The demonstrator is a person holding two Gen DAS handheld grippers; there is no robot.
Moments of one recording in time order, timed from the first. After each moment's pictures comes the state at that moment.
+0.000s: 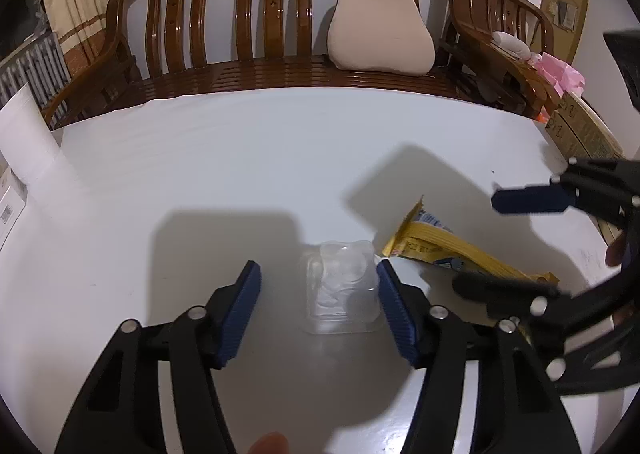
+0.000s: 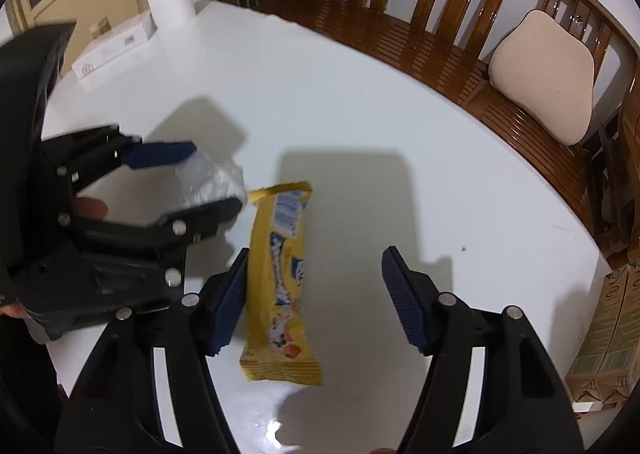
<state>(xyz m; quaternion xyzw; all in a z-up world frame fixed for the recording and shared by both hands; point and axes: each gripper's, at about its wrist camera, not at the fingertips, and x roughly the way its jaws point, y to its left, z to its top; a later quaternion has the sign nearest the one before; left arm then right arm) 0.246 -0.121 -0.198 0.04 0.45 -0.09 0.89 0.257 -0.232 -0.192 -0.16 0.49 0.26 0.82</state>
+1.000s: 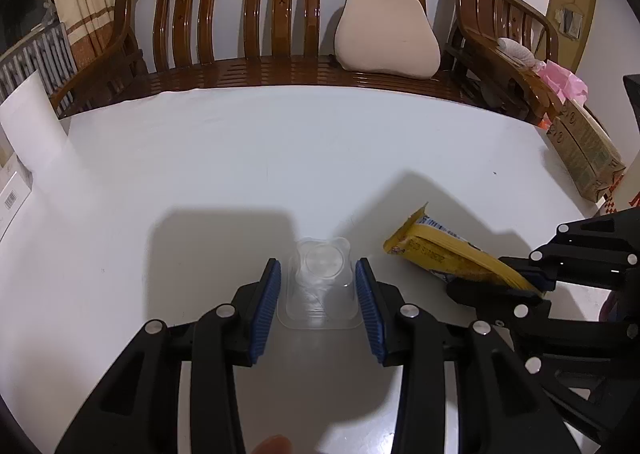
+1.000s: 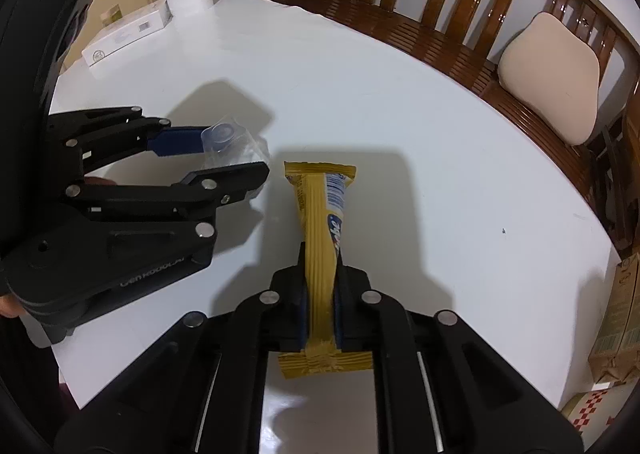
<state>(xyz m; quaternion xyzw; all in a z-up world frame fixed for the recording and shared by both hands) 0.236 -0.113 -0.197 0.02 0.45 -0.08 0.89 0.232 -0.216 -0.203 -0.16 0.48 0.26 0.82</state>
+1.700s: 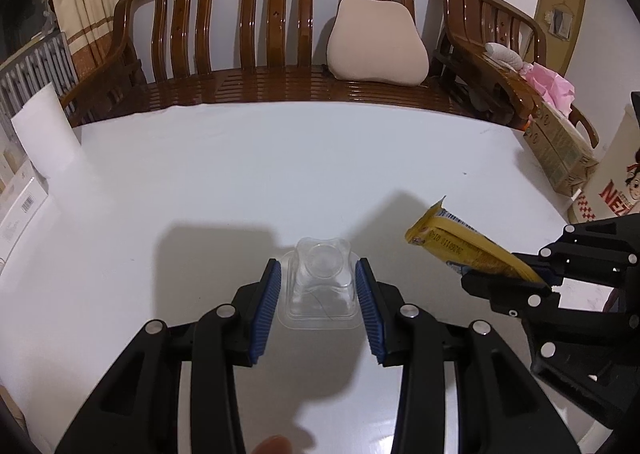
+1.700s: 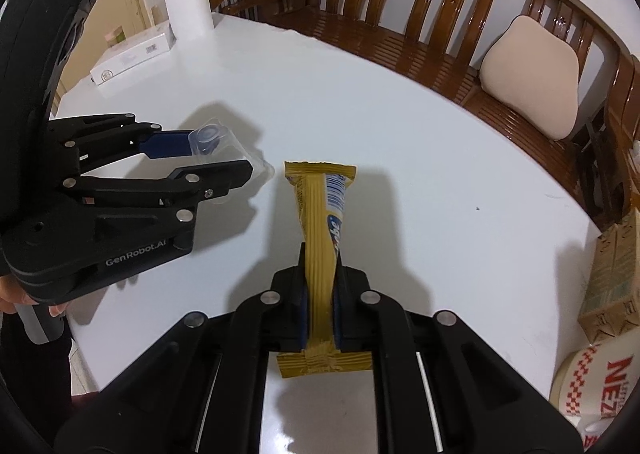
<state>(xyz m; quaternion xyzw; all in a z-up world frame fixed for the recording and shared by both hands) 0.204 -0.106 -0.163 0.03 0.43 -0.09 0.90 0.198 -0.227 -0.171 -0.14 0.46 0.25 0.84</state>
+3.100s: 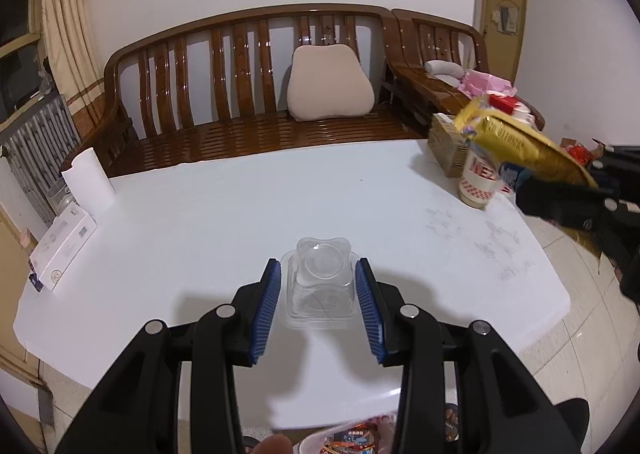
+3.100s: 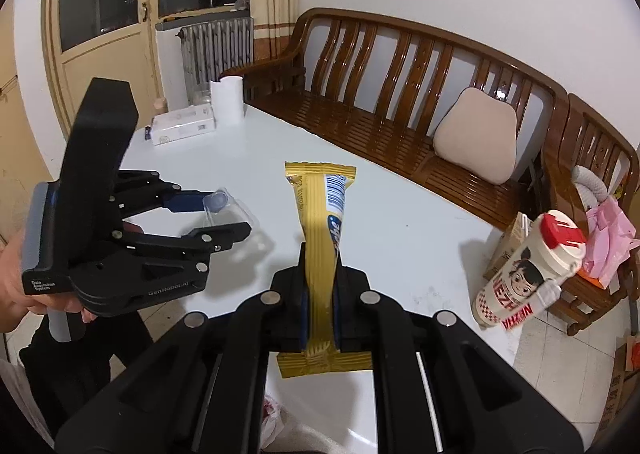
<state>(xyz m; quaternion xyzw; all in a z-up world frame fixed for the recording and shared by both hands) 0.035 -0.127 -0.046 0.07 0.37 -0.15 0.92 0.016 -0.264 -0.016 -0.12 0.34 0.22 0.91</state>
